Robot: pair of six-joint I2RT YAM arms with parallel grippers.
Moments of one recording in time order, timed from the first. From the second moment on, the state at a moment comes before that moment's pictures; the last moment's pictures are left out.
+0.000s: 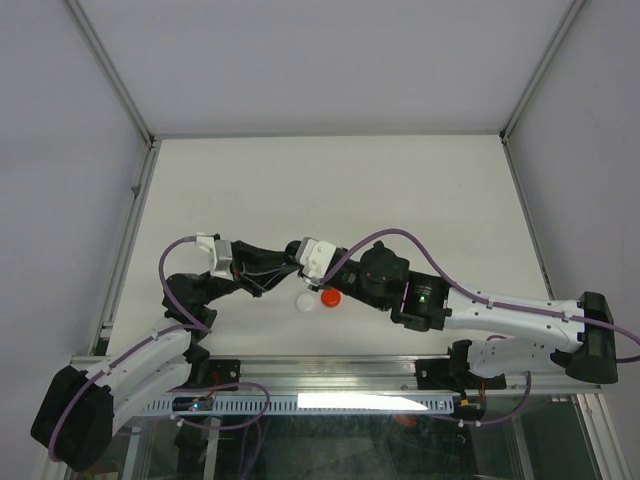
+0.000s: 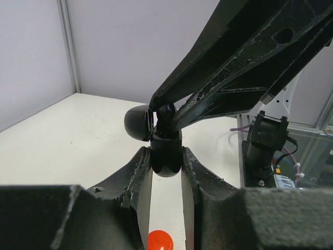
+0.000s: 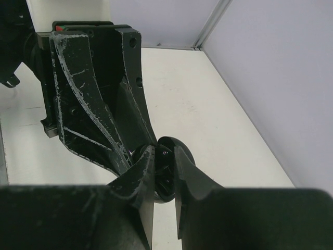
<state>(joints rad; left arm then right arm) -0.51 0.80 0.19 1.12 0.71 -0.38 1.31 1.13 0.94 0.12 0.23 -0.42</state>
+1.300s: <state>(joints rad) -0.51 0.92 0.18 1.21 0.72 -0.43 1.03 1.09 1.00 -0.02 -0.12 -0.09</state>
